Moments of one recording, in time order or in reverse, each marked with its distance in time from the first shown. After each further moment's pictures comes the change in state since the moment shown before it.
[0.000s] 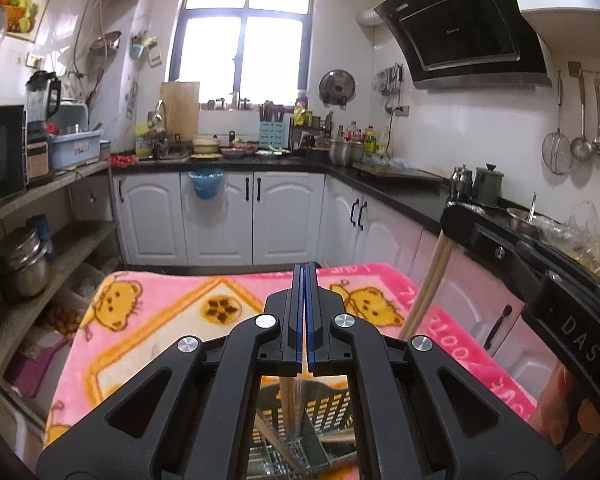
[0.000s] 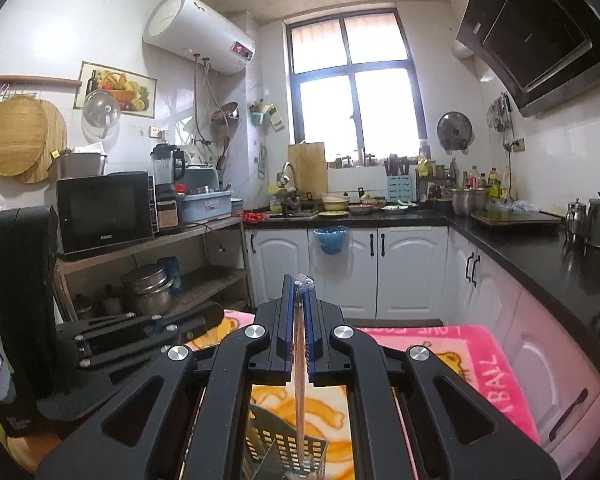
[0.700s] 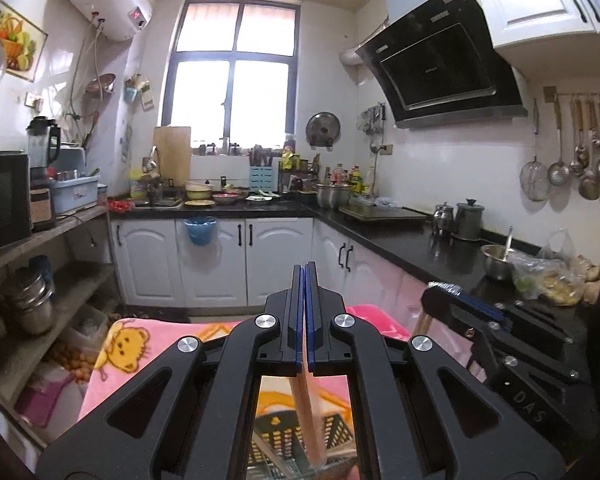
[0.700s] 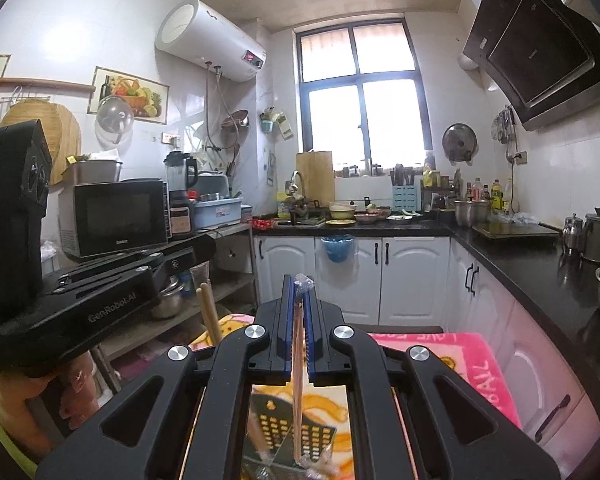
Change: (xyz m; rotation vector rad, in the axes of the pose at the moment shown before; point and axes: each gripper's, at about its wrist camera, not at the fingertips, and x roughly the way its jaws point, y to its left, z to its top) left arm -0.061 -0.016 0.053 0.040 -0.140 -0.025; right arm -0.044 0.011 0.029 -0.019 -0.020 0.008
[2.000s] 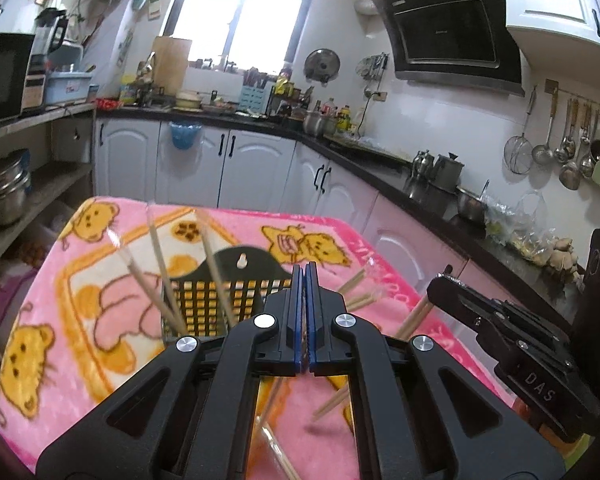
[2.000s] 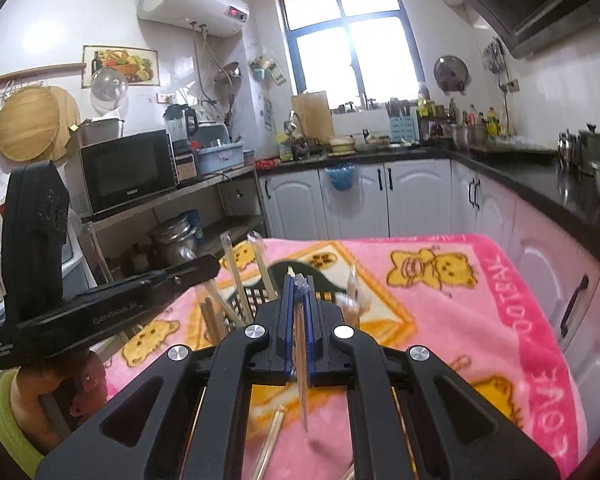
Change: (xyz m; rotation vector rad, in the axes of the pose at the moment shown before) left arm -0.032 0.011 -0.119 -0.175 0.214 -0.113; right arm -0.048 0.020 -0.098 0.099 0.173 0.037
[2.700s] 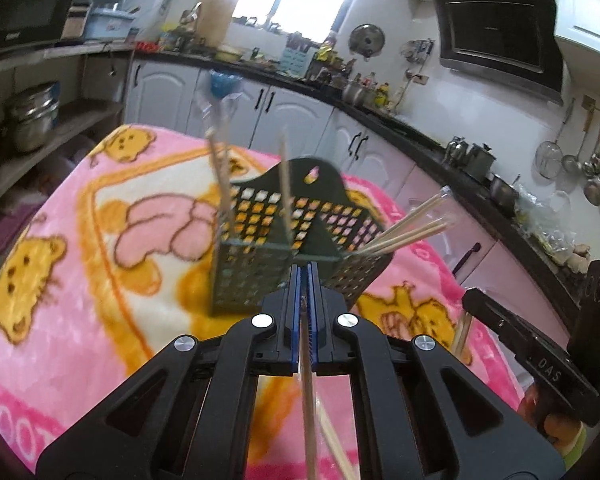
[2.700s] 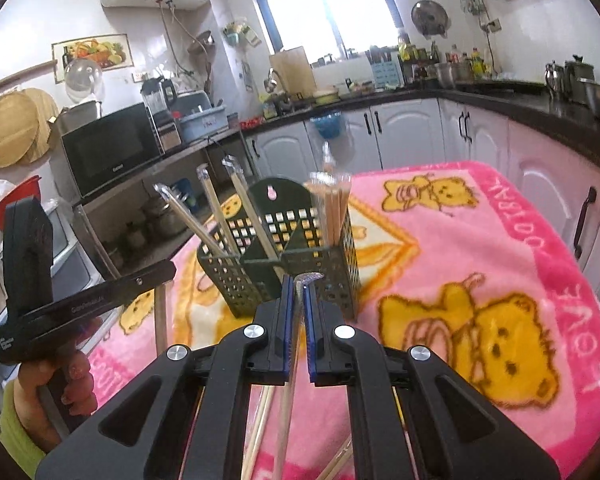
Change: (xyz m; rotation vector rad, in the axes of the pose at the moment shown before) left arm 0.002 0.049 -0.060 -0.139 0.109 0.059; right arm 0.010 -0.015 -0.062 0.132 0.148 -0.009
